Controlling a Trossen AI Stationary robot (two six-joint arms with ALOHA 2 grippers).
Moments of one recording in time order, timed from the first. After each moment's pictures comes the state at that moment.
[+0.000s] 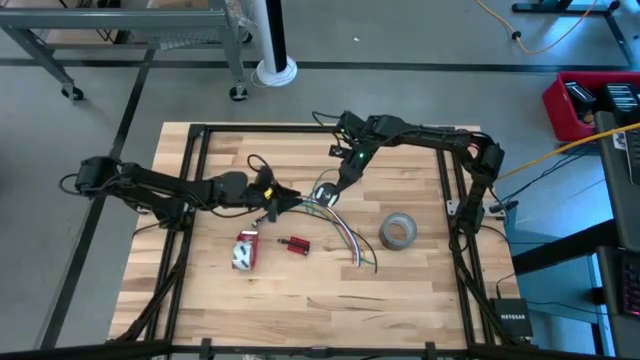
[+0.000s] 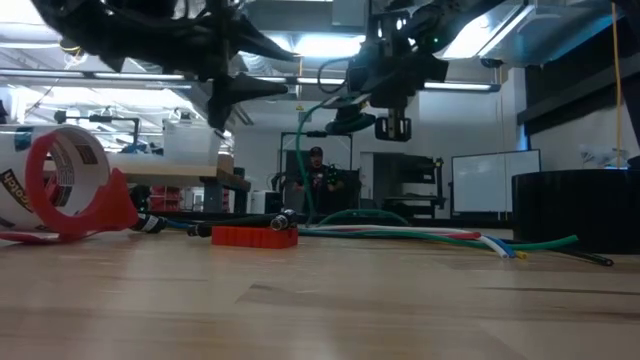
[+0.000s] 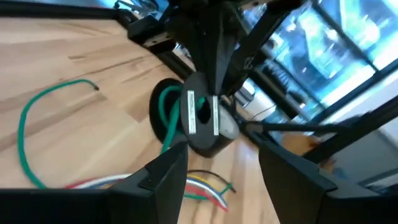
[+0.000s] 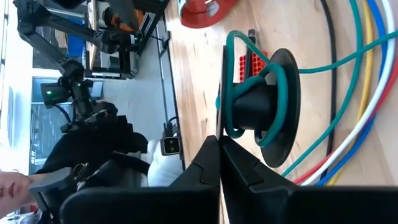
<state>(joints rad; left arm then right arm) 0.04 1.25 0.51 0.58 -0.09 -0.70 -0.46 1.82 1.43 -0.78 -1.04 0.21</state>
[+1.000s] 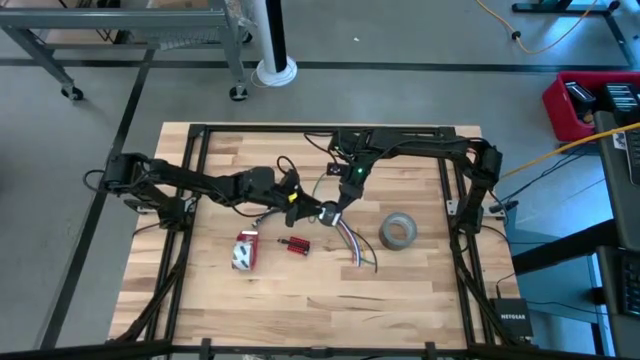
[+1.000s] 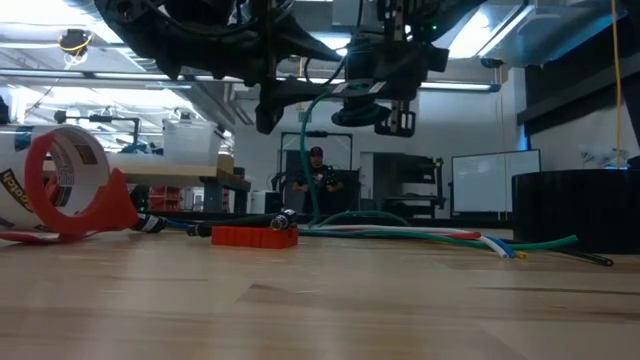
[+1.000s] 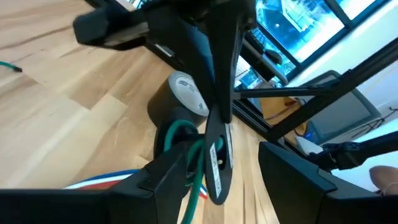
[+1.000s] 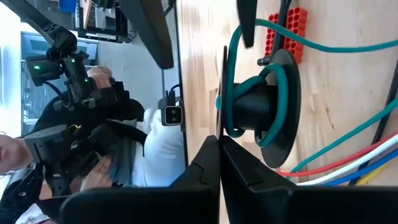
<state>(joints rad) 0.08 1.50 0.71 0.57 0.17 -0.66 -0.34 1.82 1.43 -0.84 -1.04 0.12</state>
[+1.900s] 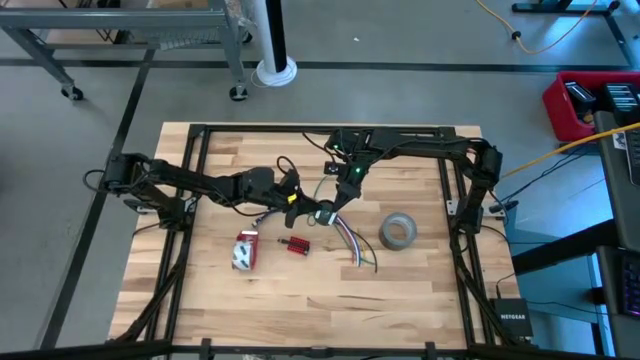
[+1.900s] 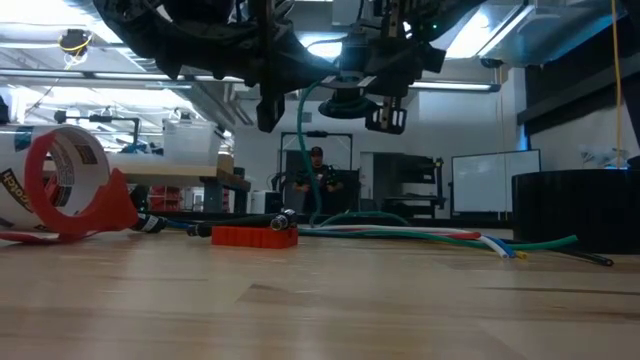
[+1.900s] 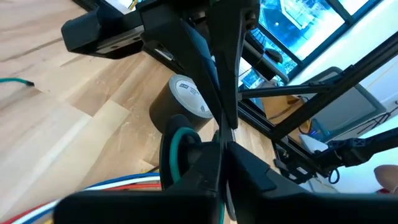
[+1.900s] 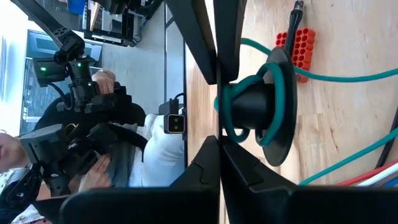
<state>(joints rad) 0.07 1.50 0.71 0.58 0.17 -0.61 -0.34 1.82 1.43 -0.75 -1.06 0.16</state>
